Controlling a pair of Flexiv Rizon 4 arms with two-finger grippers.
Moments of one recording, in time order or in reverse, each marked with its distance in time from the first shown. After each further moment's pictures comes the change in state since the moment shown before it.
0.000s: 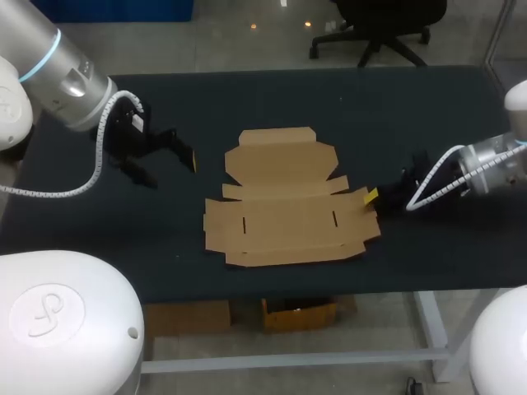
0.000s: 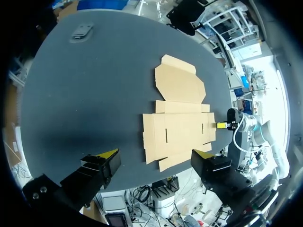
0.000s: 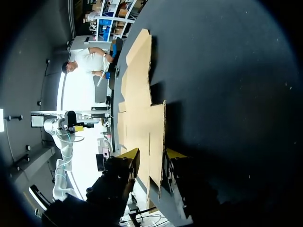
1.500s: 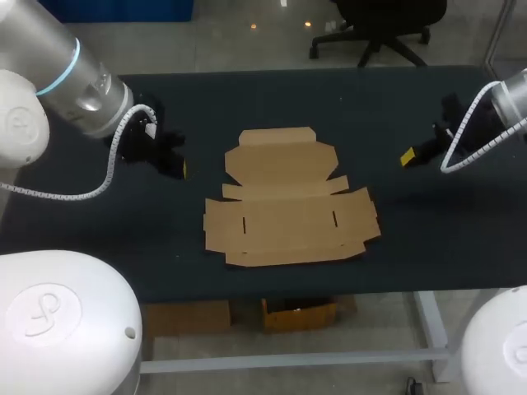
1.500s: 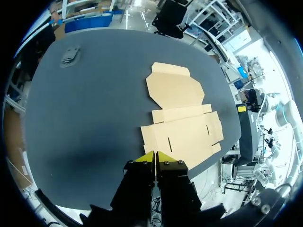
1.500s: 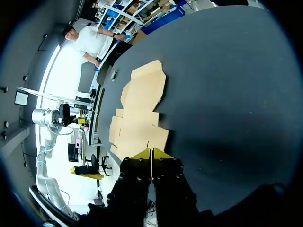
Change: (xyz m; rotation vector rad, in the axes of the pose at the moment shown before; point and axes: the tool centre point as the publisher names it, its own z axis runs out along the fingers) left arm 0.007 -0.012 0.014 0.099 -0.064 0.177; right arm 0.042 0.043 -0.096 -0.010 -0.251 -0.214
